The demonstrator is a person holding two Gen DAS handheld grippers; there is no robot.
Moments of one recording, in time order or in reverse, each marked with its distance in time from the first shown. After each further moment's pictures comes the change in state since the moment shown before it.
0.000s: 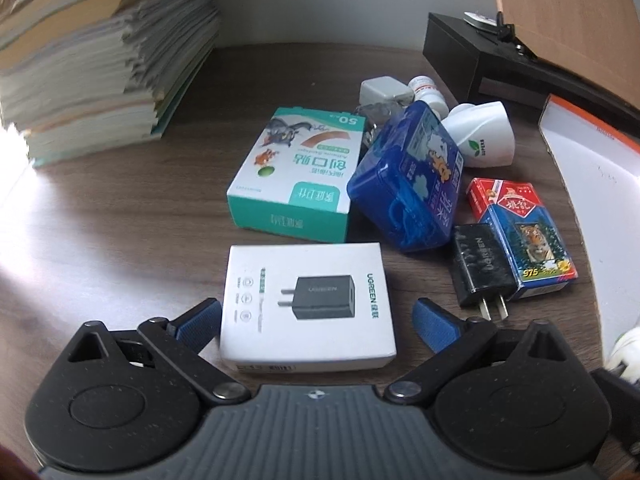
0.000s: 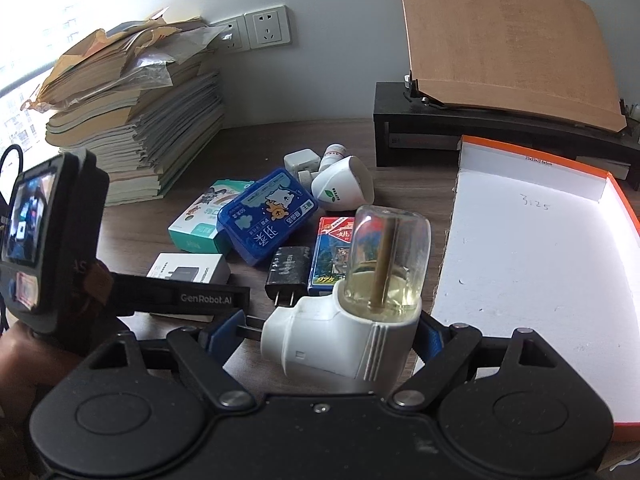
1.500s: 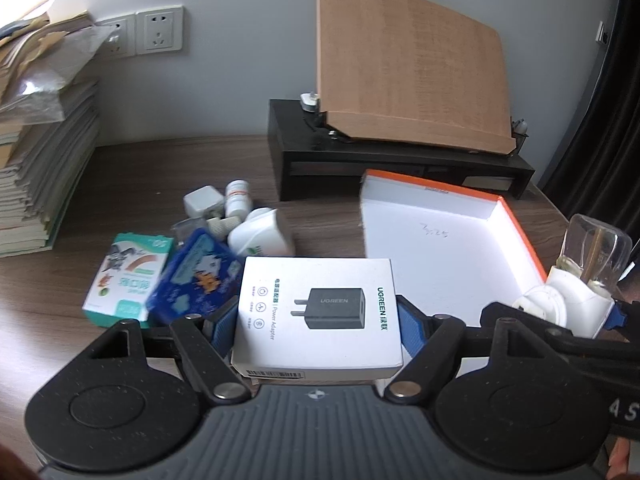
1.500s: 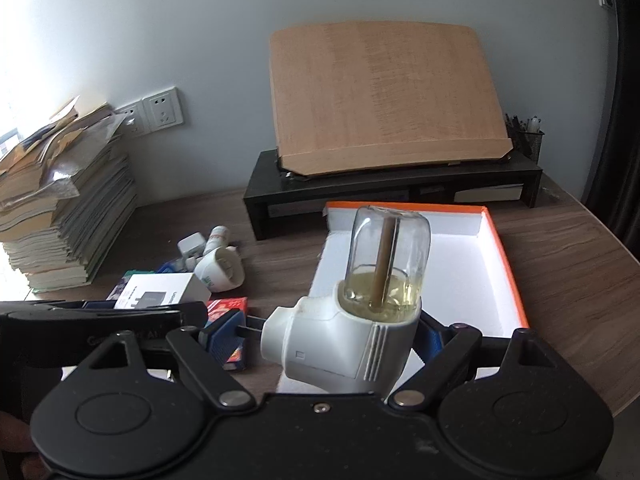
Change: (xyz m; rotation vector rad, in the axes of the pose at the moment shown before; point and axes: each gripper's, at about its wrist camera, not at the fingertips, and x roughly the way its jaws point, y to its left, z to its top) left arm -0.084 -0.104 0.038 0.079 -0.149 -0.275; right arm -0.071 -0.094 0.041 0.147 -0.117 -0.178
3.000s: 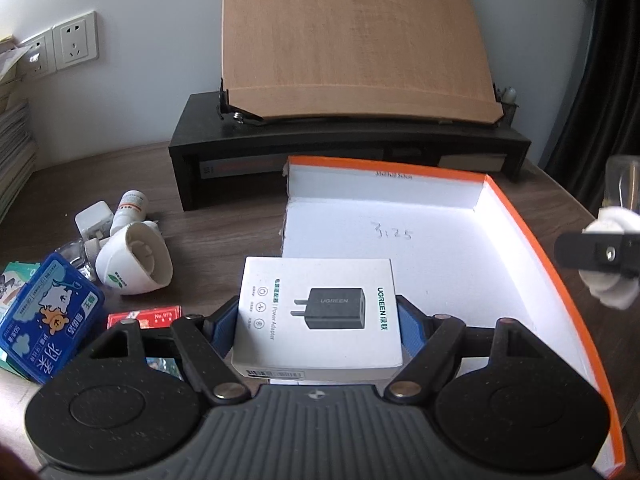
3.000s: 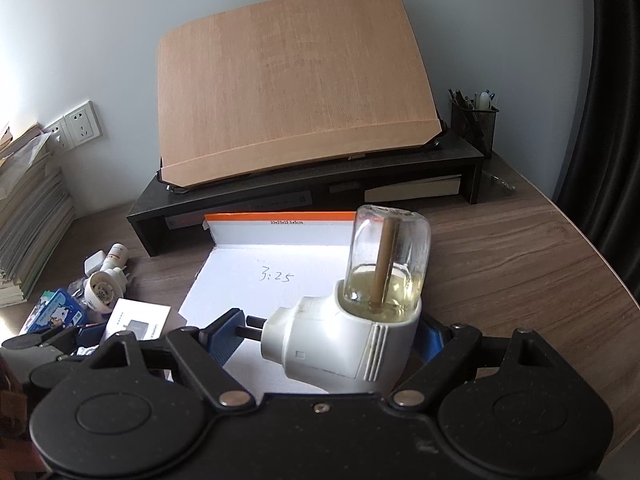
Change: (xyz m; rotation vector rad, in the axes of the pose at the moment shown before) left arm 0.094 -0.083 -0.005 0.084 -0.041 0.025; right arm 0.052 -0.141 0.030 0.034 0.058 -0.028
